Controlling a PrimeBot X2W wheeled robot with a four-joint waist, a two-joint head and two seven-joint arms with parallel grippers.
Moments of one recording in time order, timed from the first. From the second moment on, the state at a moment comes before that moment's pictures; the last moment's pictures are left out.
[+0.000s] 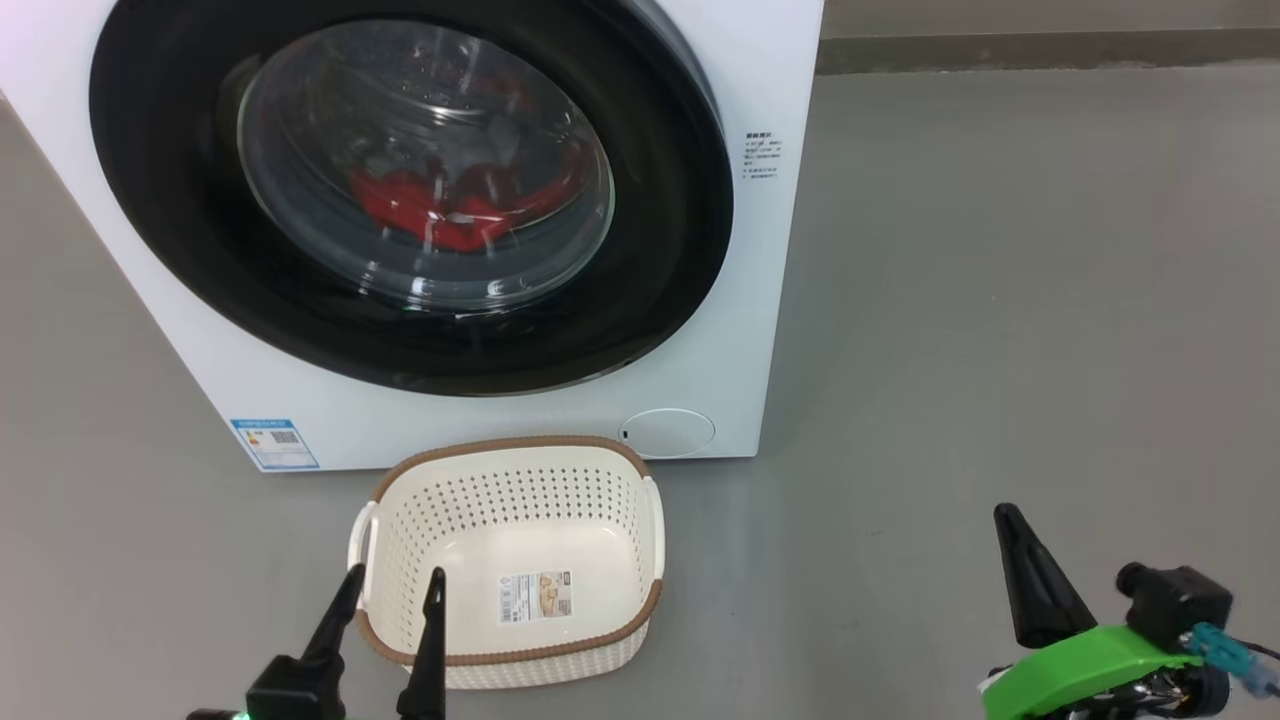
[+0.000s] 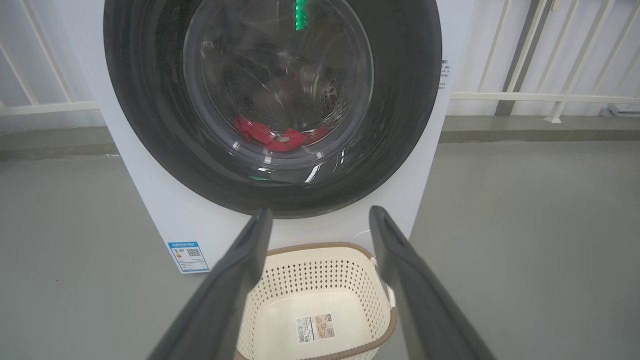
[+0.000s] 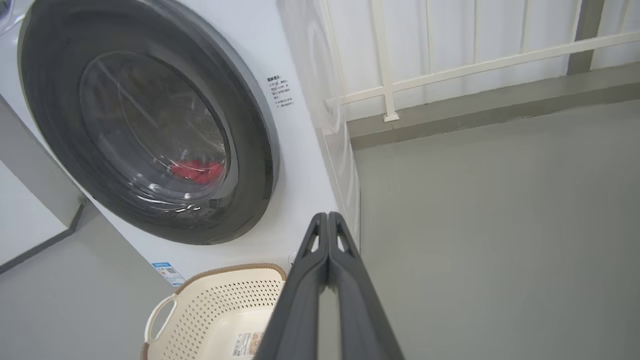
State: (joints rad) left arm -0.04 0.09 -0.15 0.26 -0.19 0.04 -0.22; right arm -0.04 -0.04 -0.01 0.38 0.39 0.13 -0.25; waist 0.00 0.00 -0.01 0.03
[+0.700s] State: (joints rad) left arm -0.11 0.09 -0.19 0.17 -0.20 0.04 -0.21; right arm -0.33 -0.04 -0.05 0.46 1.40 0.13 -0.06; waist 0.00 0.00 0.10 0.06
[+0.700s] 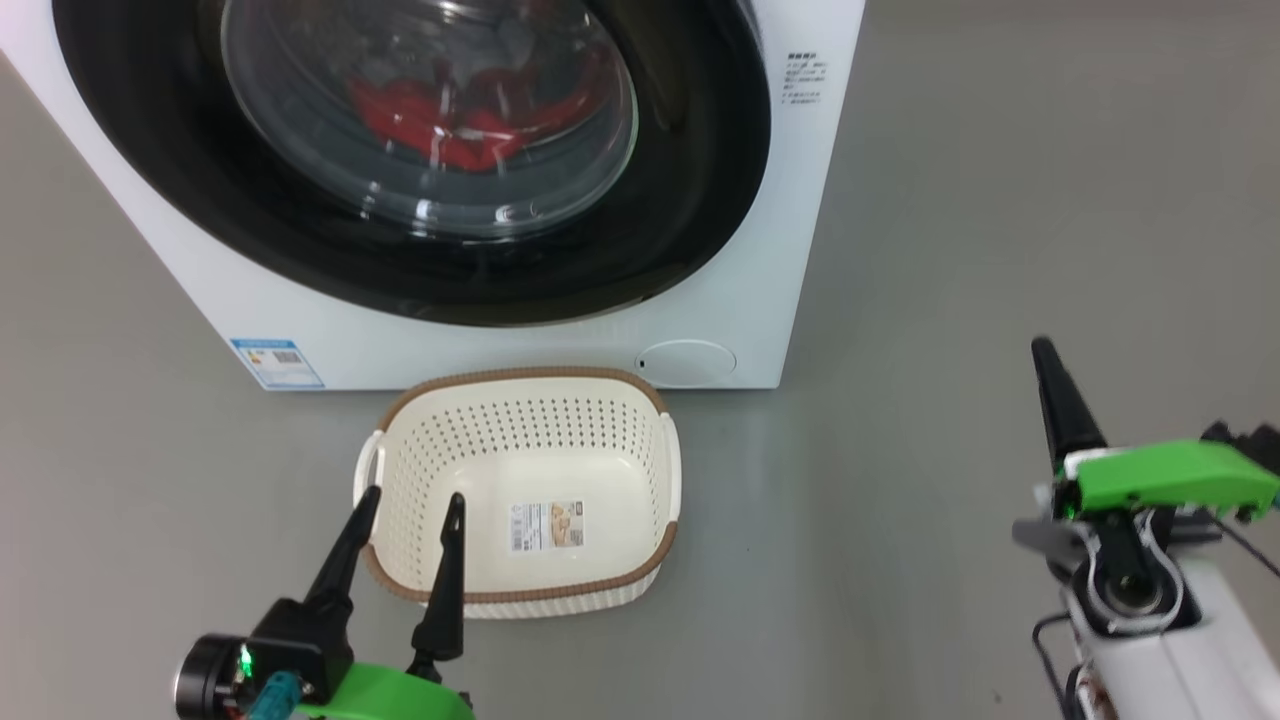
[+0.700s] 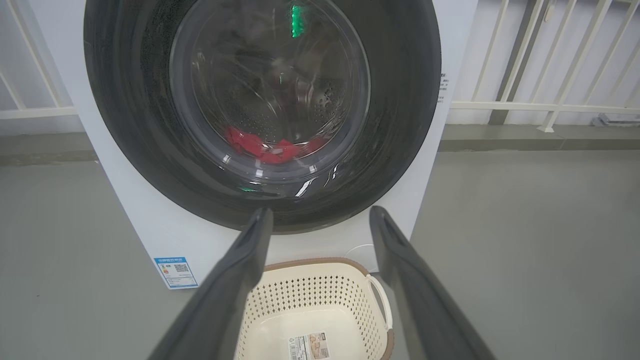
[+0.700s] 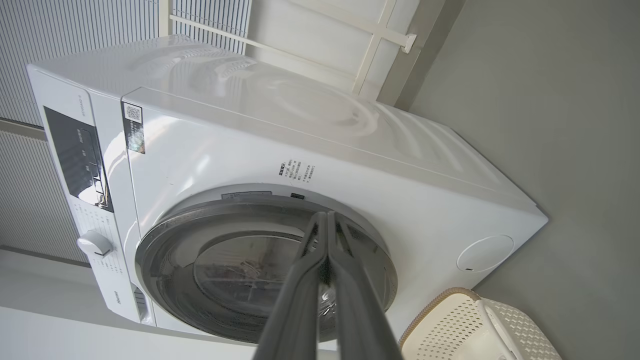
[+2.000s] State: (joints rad) left arm -0.34 0.05 -0.30 0.14 -0.20 0.03 -0.25; right arm -1.16 -0.16 -0.01 0.88 1.59 0.13 0.36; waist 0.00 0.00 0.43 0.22
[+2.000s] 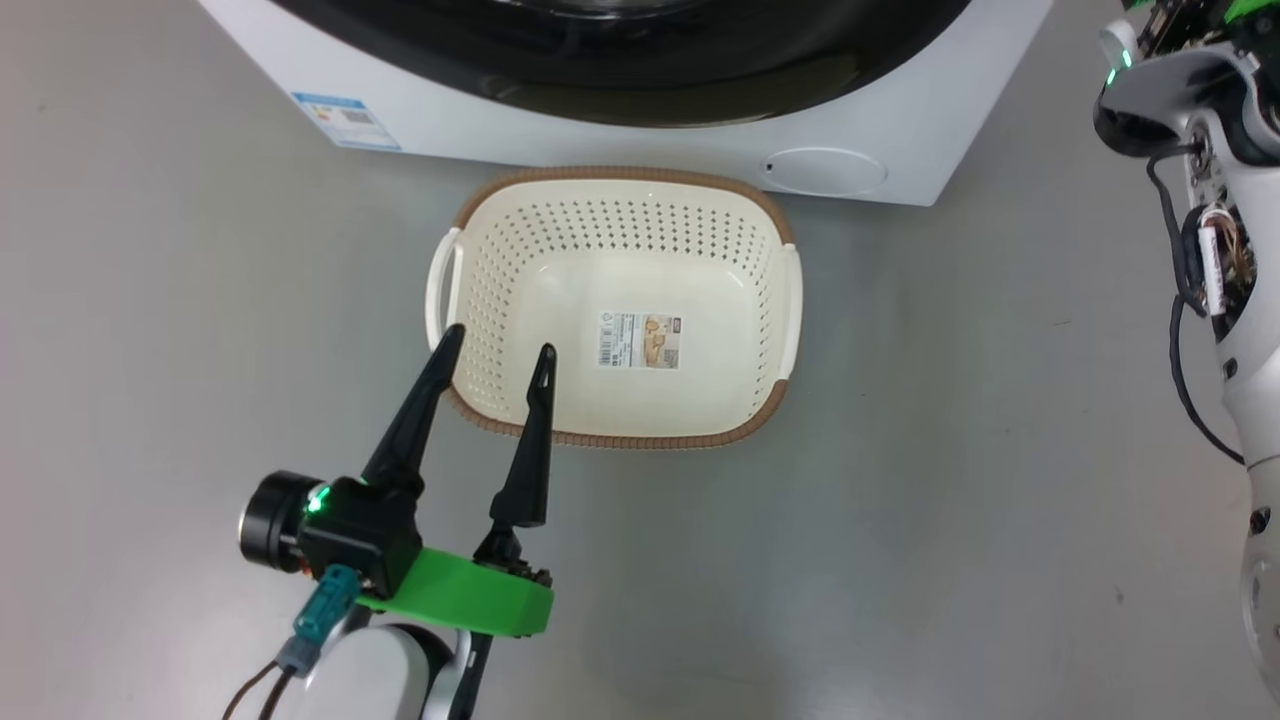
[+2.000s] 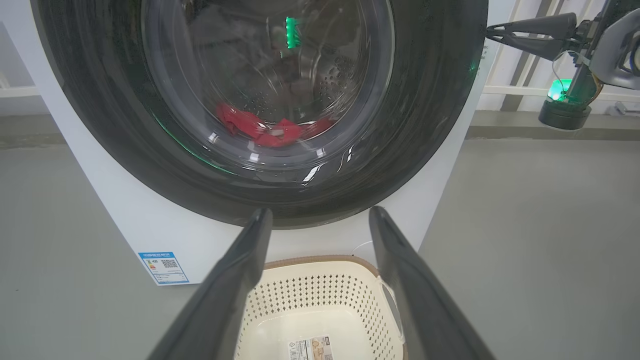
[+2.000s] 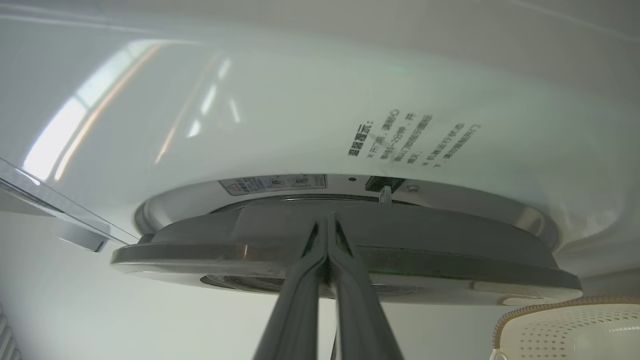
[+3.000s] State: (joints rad) left arm -0.37 0.04 -0.32 0.12 -0.20 0.03 -0.25; right arm -1.28 -0.18 -0.02 1.01 1.60 0.13 0.46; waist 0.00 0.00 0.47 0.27
